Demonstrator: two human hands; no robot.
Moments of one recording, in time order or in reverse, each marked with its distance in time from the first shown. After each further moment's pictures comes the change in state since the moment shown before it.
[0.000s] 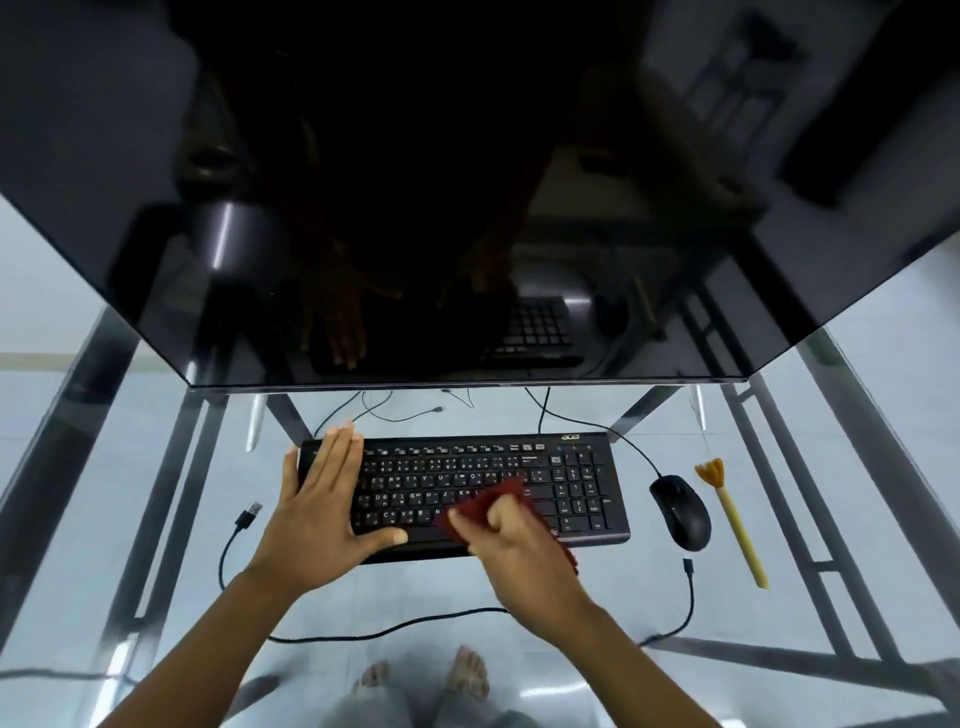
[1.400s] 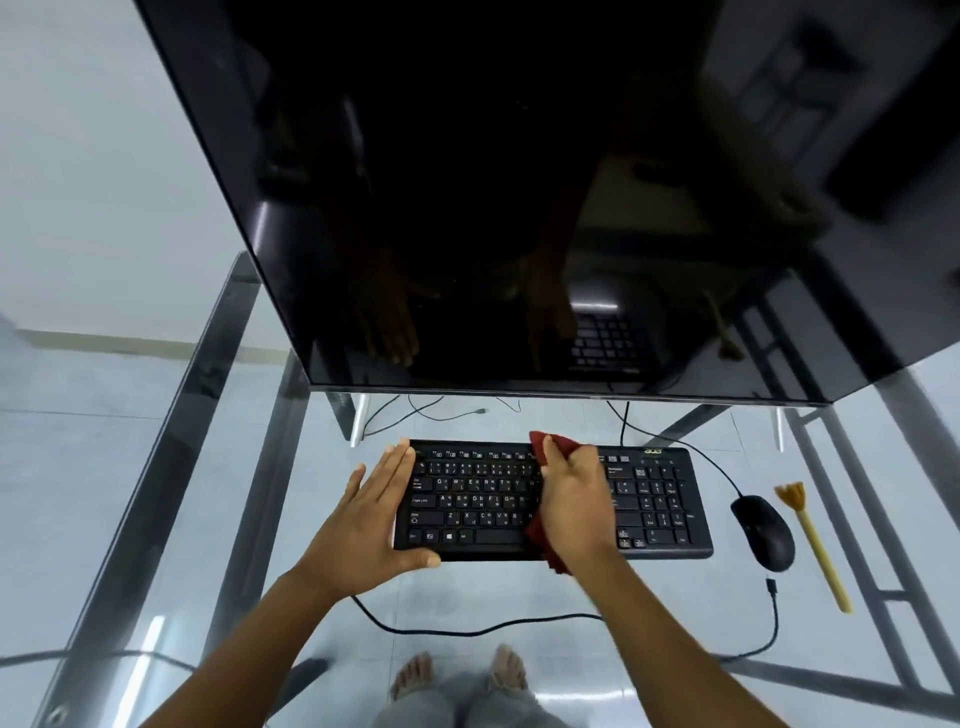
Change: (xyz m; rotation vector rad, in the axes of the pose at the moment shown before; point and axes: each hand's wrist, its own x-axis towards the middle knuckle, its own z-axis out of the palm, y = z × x) left_hand -0.030 -0.070 -0.008 -0.267 -0.063 0.098; right_hand 0.060 -0.046 0.046 -0.517 0.431 -0.042
